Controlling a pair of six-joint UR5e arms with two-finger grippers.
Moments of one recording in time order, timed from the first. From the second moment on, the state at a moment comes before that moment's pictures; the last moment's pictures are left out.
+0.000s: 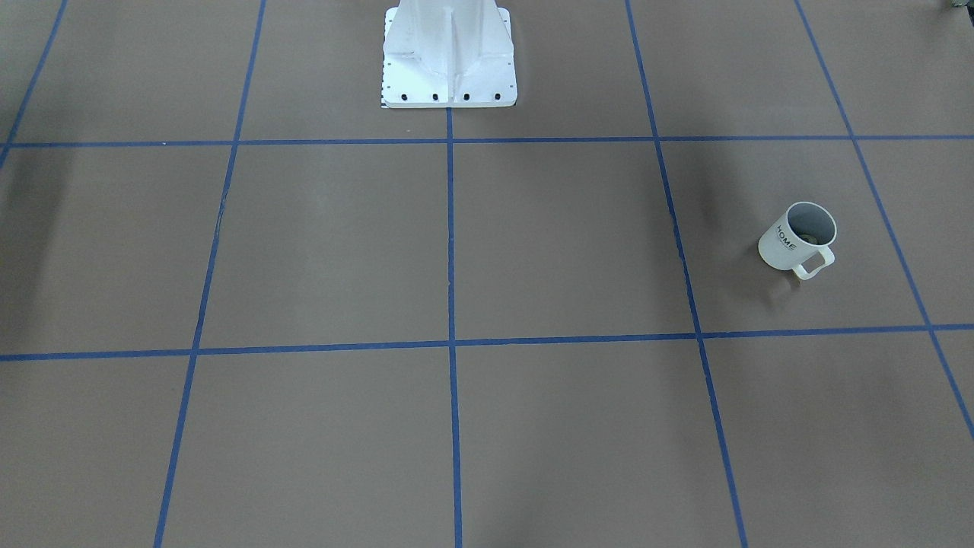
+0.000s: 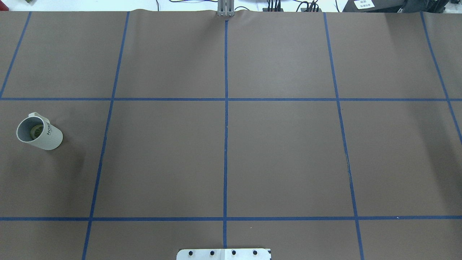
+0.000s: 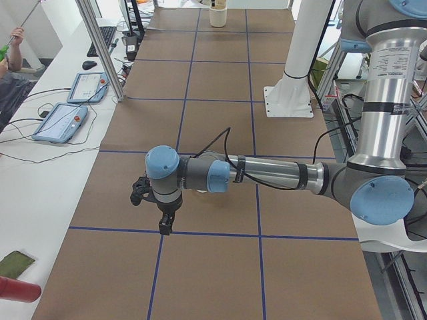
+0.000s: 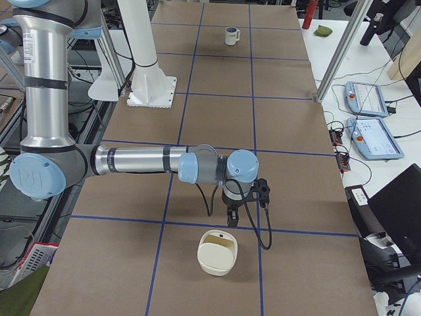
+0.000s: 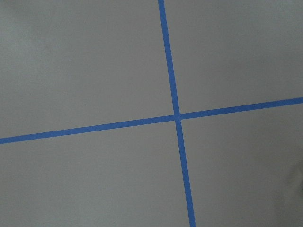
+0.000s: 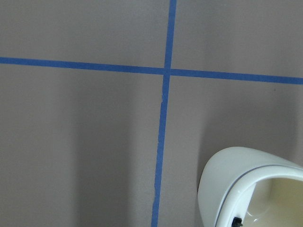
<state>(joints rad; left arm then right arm) -1.58 -1.62 -1.61 -1.56 -2.31 0.09 1.57 -1.62 1.68 -1.68 2.37 -0.09</state>
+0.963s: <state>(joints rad) -1.54 -1.64 -1.71 -1.57 -2.32 0.07 1.59 -1.61 1.75 -1.68 2.37 -0.08</state>
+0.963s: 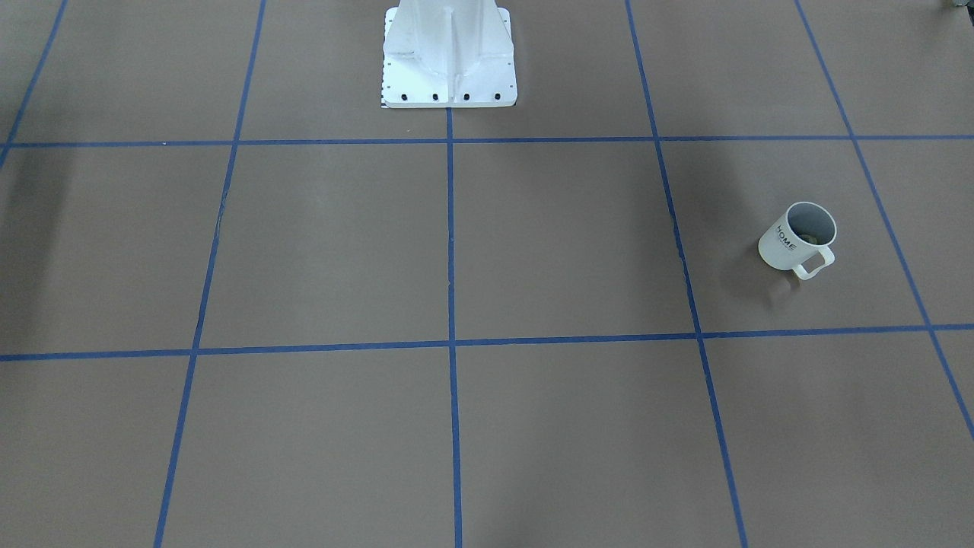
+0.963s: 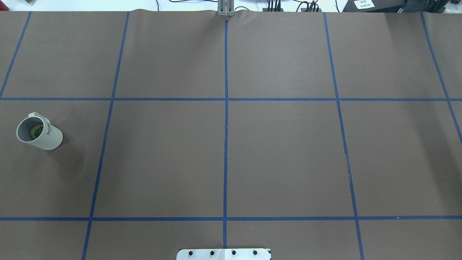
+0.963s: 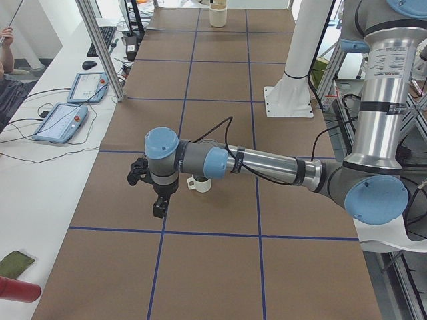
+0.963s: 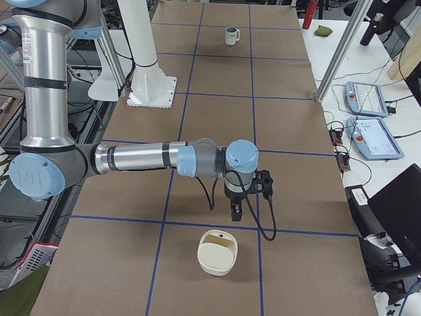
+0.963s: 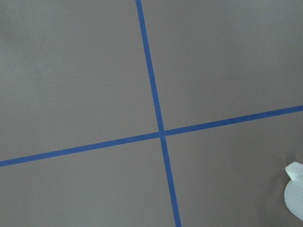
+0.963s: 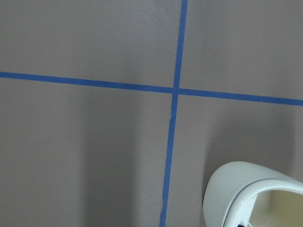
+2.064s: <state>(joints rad) -1.15 -1.53 -1.82 -1.82 -2.29 -0.71 1.58 -1.60 1.78 -1.68 2.39 -0.07</state>
